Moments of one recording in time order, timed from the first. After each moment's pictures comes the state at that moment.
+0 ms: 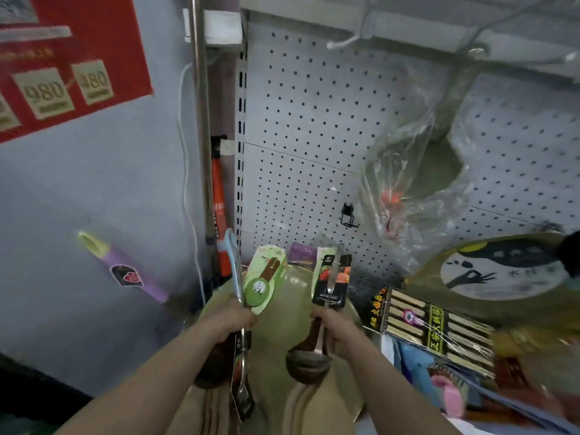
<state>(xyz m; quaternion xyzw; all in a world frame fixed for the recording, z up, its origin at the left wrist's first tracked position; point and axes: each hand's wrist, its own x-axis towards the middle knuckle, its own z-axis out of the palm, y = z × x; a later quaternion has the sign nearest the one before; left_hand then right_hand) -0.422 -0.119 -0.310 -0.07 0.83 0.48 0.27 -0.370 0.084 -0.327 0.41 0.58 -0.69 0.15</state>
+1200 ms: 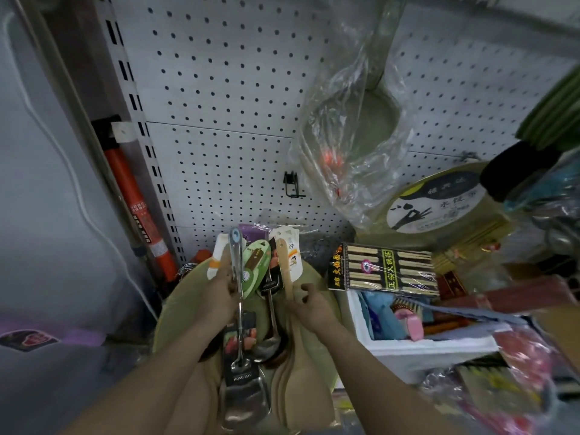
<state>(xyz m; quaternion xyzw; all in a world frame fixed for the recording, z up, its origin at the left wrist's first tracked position) -0.462 -0.074 -0.361 0.15 0.90 0.36 0.19 -0.348 0.091 -0.346 0.39 0.80 -0.44 0.10</state>
